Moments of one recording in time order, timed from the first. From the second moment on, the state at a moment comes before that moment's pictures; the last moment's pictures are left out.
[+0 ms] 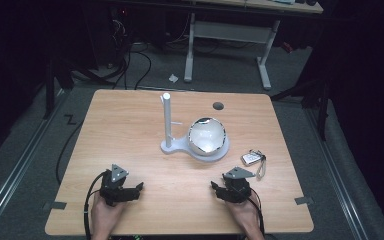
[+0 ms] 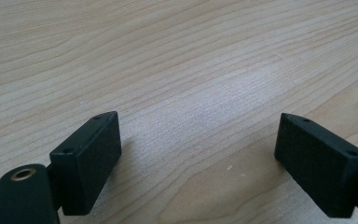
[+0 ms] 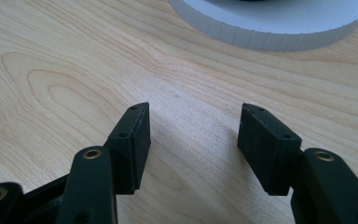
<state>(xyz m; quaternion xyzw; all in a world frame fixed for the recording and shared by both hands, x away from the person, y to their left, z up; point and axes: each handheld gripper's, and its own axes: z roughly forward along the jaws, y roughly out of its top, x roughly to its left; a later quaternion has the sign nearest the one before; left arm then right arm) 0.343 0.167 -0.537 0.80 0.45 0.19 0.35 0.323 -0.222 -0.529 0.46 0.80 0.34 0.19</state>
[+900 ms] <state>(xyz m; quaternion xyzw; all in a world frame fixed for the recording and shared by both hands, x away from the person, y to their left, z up) 0.342 0.166 -0.537 0.80 0.45 0.19 0.35 0.313 -0.241 -0.511 0.46 0.79 0.36 0.20</state>
